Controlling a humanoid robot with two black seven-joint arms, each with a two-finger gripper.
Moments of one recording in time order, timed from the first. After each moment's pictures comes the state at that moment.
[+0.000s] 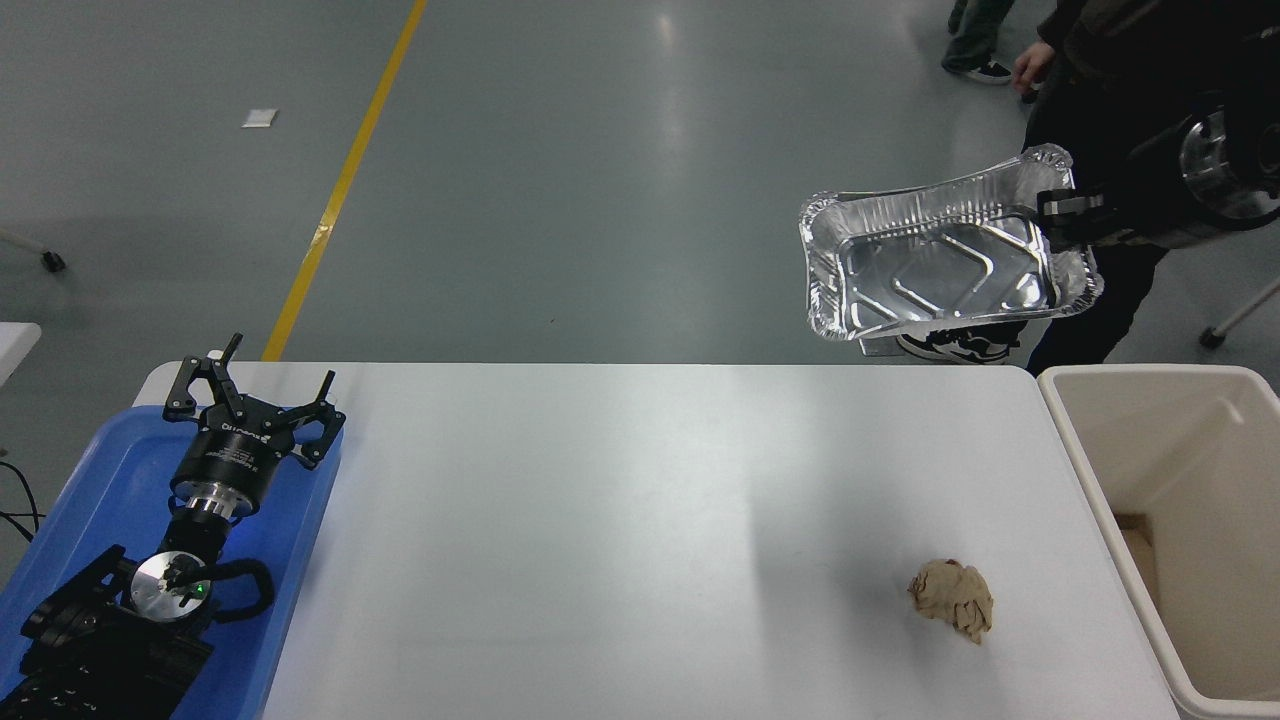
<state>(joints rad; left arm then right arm) -0.53 0.23 -1.13 -0.31 -0.10 -0.79 -0.16 2.31 -0.39 -1.69 1.31 -0.20 0.33 0.19</state>
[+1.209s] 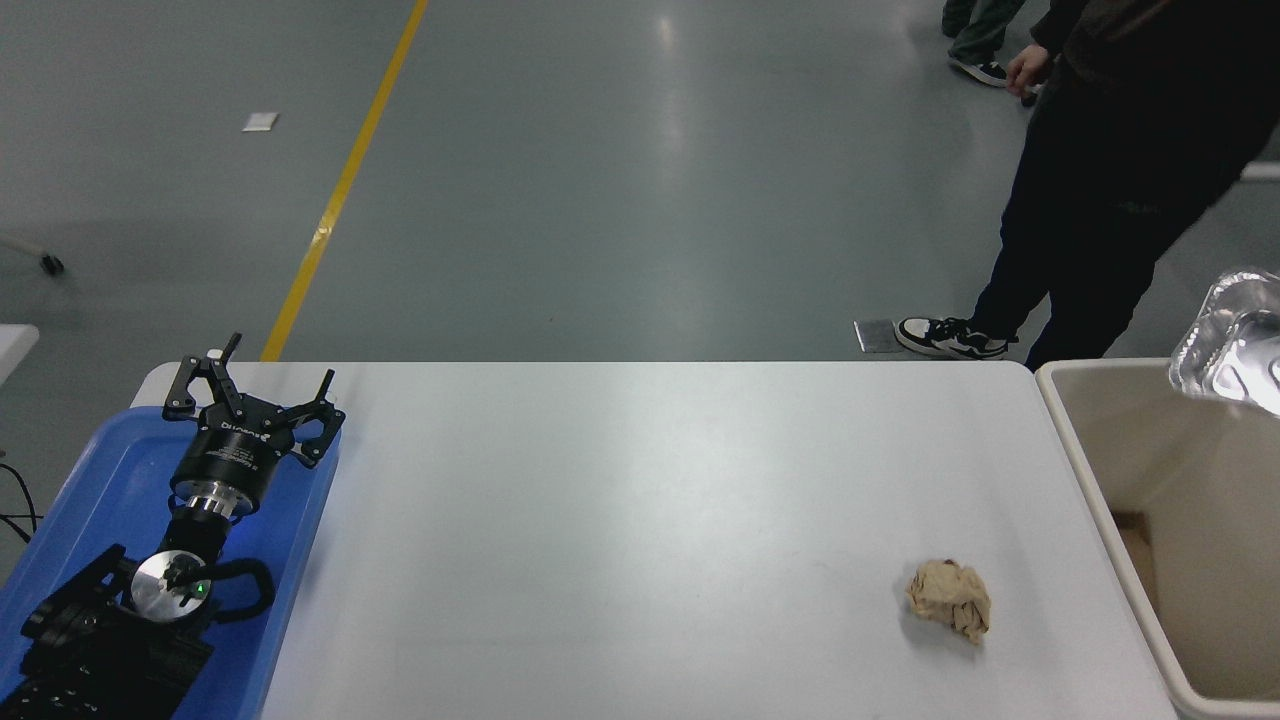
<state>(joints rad) -0.53 0.23 -1.14 -0.31 -0.10 -0.79 -0.16 0.89 -0.67 -1.17 0.33 0.23 0.04 0.09</state>
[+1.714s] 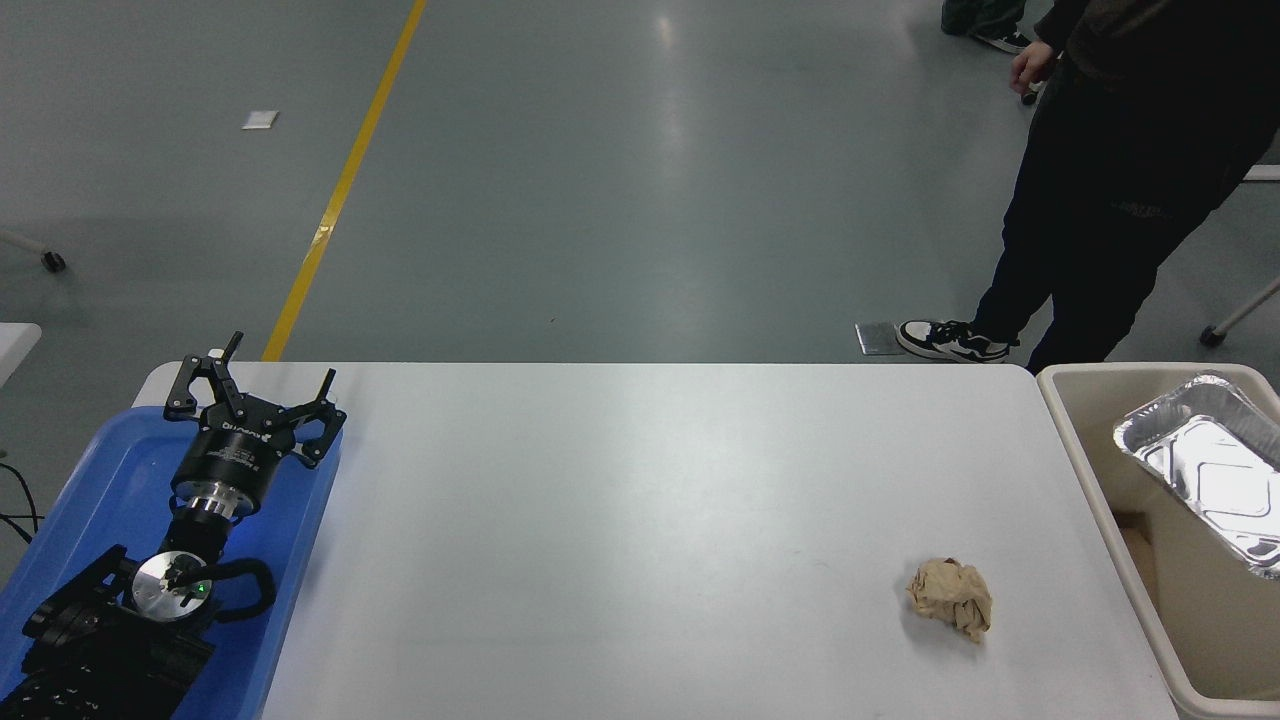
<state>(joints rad) -0.53 0.23 -1.14 -0.31 -0.10 -0.79 -0.16 0.65 -0.55 -0.78 0.20 0.29 0.02 0.02</state>
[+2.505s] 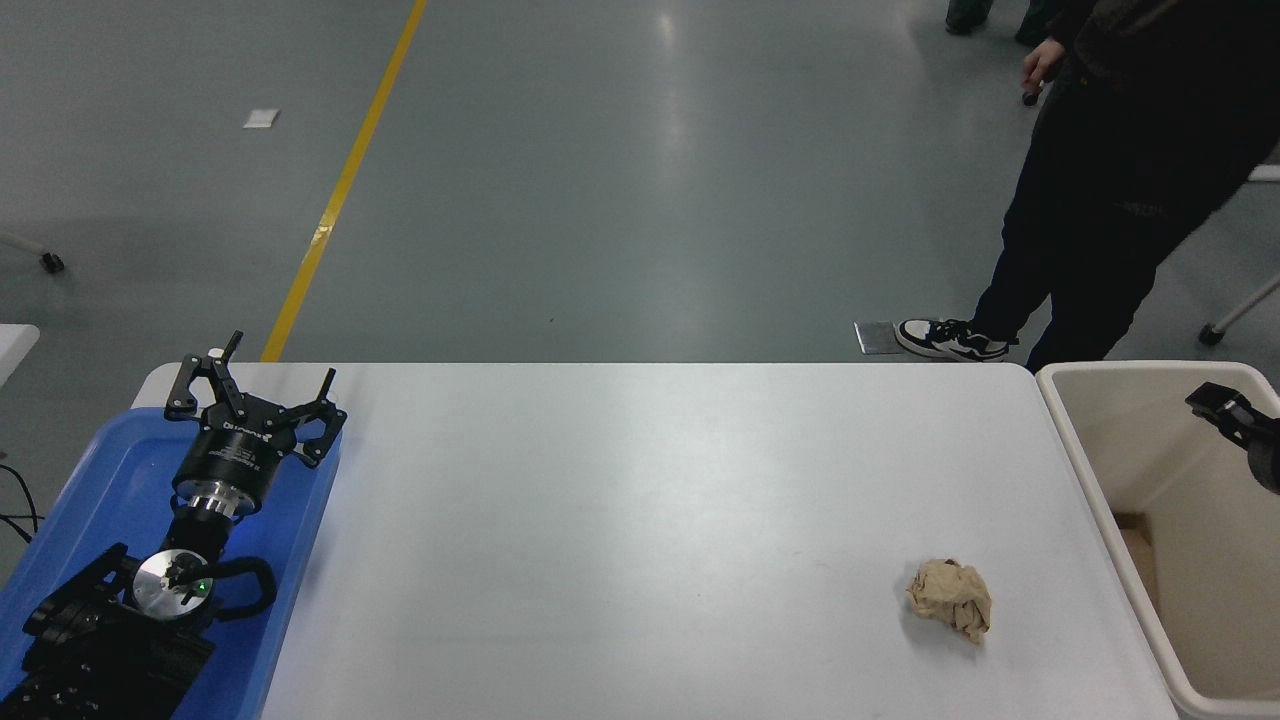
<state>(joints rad) -0.53 0.23 -1.13 -0.31 -0.10 -0.79 -0.16 1.46 -0.67 -0.96 0.82 -0.25 0.16 0.02</state>
